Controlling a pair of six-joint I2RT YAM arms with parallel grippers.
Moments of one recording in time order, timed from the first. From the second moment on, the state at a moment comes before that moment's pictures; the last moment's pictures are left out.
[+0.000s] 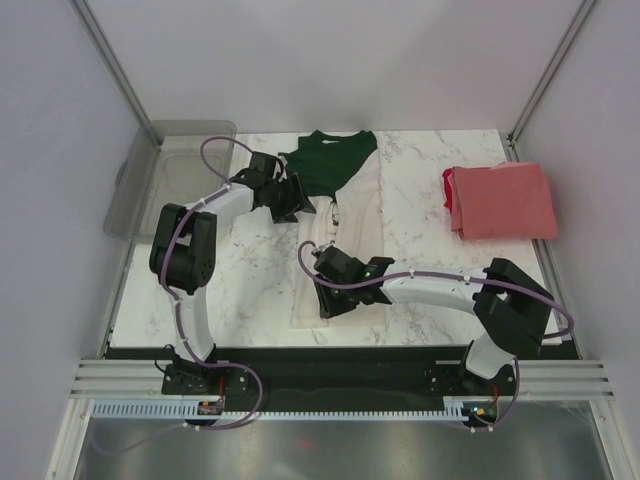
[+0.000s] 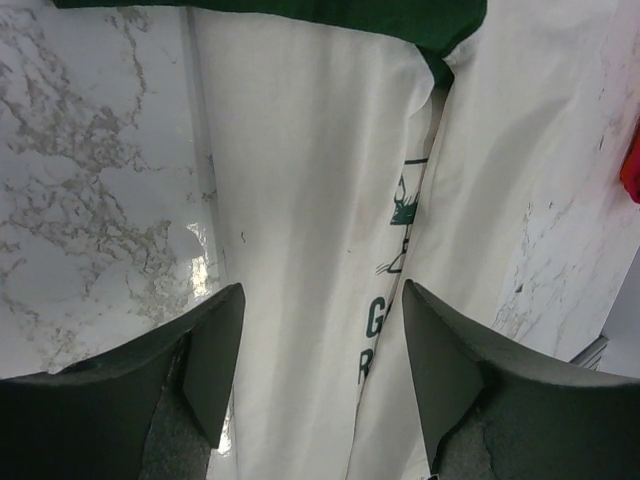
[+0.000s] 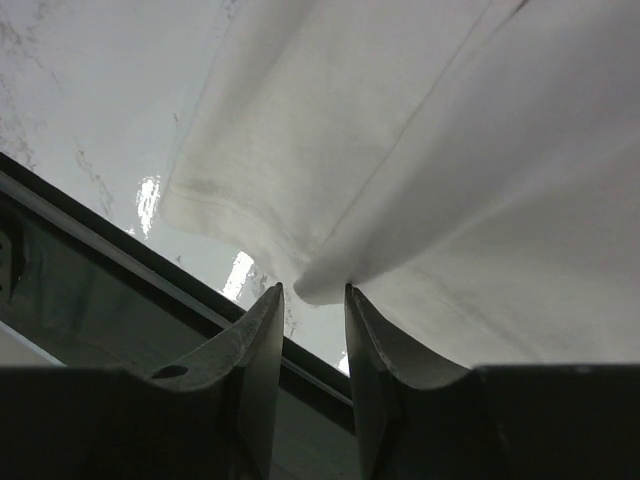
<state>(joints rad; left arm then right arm) -0.30 2.01 1.41 -0.32 0.38 -0.58 1.04 1.62 1.01 -0.40 -0.03 0.66</state>
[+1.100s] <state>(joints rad) -0.31 2.08 1.44 -0.30 0.40 -0.55 1.11 1.68 1.11 -0.52 0.17 0.72</state>
